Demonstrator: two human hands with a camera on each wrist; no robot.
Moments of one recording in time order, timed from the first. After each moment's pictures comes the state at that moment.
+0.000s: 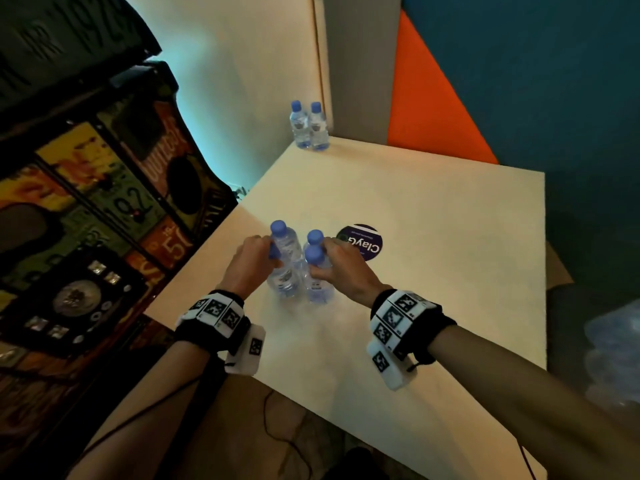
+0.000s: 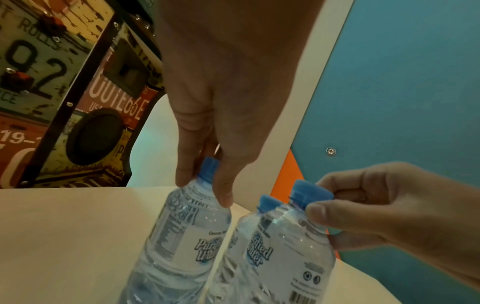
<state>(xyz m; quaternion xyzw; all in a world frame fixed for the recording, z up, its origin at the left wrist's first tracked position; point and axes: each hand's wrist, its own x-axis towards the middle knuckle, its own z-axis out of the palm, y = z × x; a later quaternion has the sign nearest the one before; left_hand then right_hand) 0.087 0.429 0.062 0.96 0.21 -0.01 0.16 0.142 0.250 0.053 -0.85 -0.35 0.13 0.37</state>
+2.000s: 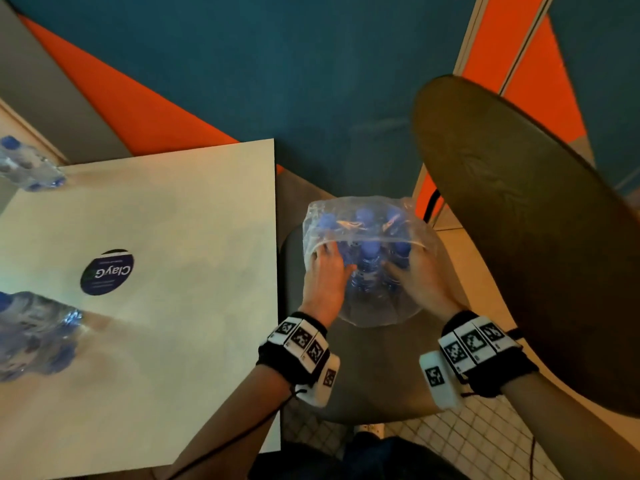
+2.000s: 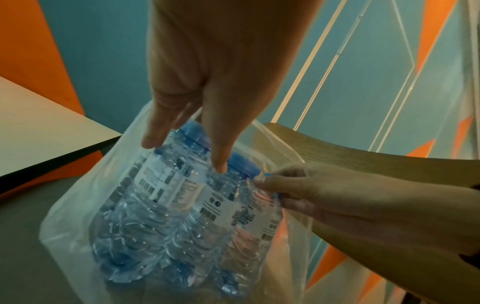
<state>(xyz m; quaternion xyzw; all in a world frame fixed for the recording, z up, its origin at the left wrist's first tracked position) 0.129 -0.157 0.030 0.96 -0.07 -0.07 0.27 0.119 -0.326 -0.009 -0.88 0.08 -0.03 0.46</state>
